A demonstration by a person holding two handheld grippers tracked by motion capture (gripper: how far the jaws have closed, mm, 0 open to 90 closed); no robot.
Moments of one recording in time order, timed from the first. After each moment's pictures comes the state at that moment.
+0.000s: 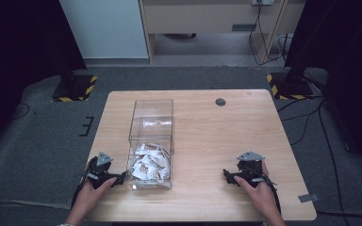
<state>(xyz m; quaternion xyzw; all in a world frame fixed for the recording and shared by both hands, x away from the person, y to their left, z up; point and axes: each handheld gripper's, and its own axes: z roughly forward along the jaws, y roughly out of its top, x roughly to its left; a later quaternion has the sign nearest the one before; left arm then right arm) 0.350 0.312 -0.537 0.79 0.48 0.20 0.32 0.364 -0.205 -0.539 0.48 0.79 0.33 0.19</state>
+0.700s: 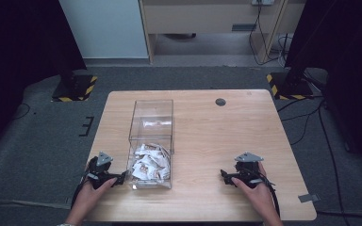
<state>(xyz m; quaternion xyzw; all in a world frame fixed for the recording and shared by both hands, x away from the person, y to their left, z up) 0.350 0.312 -0.537 0.79 0.48 0.20 0.32 0.357 -0.194 -0.535 0.47 0.79 0.34 0.19</state>
